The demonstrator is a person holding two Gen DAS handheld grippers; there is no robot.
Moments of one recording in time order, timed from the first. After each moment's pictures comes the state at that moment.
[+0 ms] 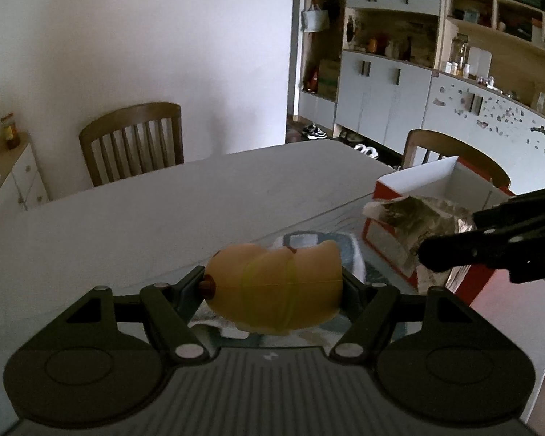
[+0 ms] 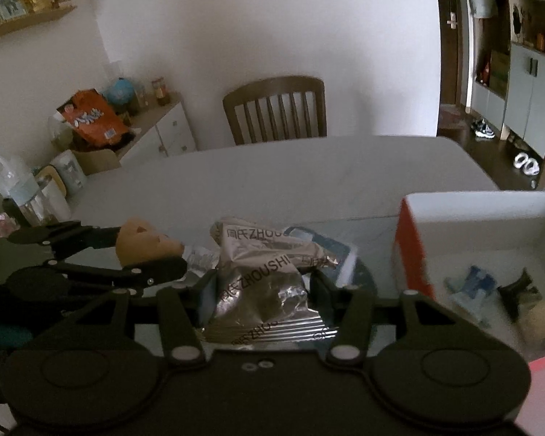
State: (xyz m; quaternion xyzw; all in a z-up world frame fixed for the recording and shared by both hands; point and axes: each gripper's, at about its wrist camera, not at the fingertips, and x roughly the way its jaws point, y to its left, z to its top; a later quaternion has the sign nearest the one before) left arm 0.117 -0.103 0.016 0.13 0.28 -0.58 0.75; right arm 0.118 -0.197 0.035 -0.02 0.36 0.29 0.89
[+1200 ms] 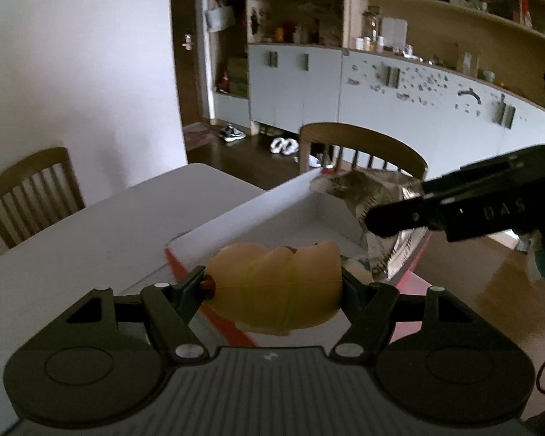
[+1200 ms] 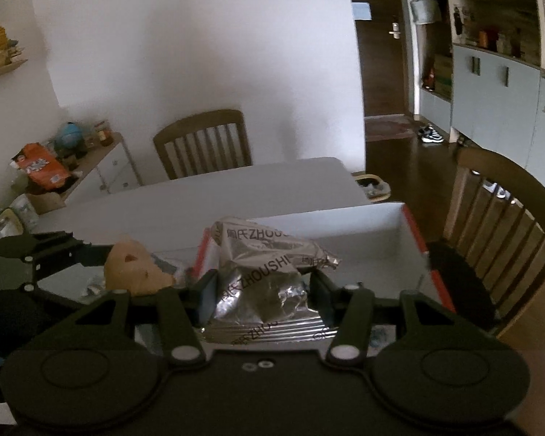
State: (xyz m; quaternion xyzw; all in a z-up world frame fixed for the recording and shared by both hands) left arm -0.060 -0.252 0.062 0.18 0.25 -0.67 0.67; right arm 0.169 -0.395 0.058 0.01 0.34 0.23 0.91
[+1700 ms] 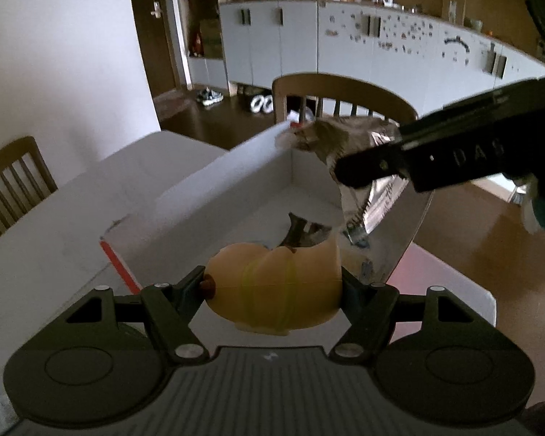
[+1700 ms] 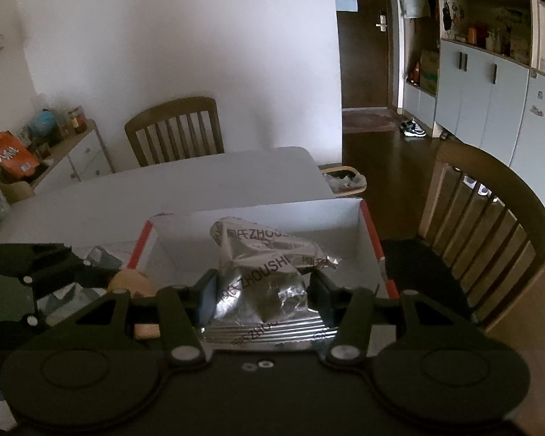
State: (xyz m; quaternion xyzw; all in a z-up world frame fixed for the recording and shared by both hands) left arm -0.094 -0.307 0.024 0.26 0.28 -0.68 0.63; right arm 0.210 -0.424 0.031 -0.01 0.35 0.21 0.91
